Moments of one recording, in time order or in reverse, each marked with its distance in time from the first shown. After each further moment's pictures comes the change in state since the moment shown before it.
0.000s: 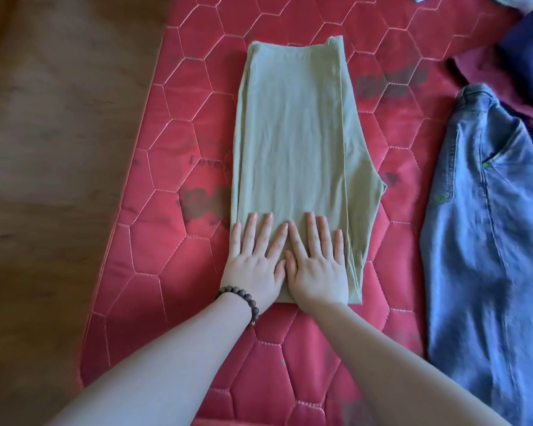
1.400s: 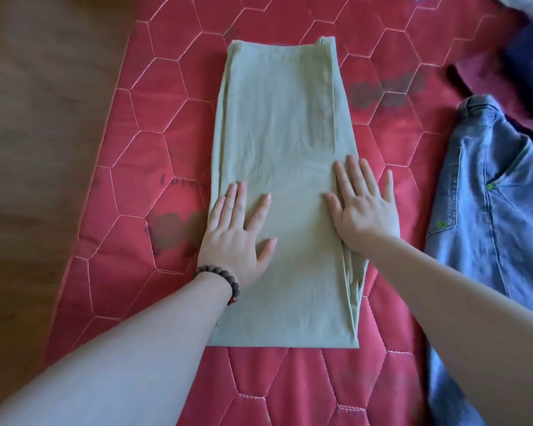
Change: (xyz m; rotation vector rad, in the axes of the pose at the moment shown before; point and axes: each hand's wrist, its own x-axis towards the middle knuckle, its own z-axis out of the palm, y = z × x) left_hand 0.083 -0.033 -0.011 -0.083 0.164 -0.038; right_hand 0.131 0.106 -0.048 -0.120 0.028 0.050
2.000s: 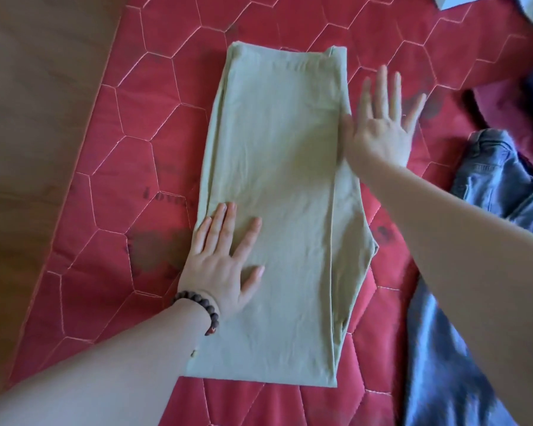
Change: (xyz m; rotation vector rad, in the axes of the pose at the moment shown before) left_hand 0.005 -0.002 0.003 -0.006 -0.055 0.006; right_hand 0.151 0.011 -0.065 -0.075 0.196 0.076
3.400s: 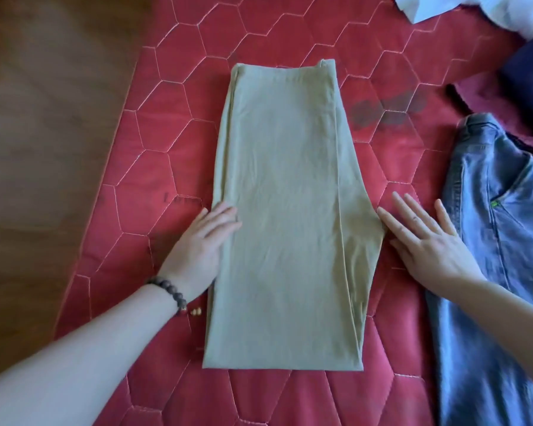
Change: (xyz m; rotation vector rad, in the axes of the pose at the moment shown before) left_hand -0.004 -0.056 -0.032 -0.421 0.110 0.168; right_hand -0.188 0.100 0.025 0.083 -0.048 -0.389
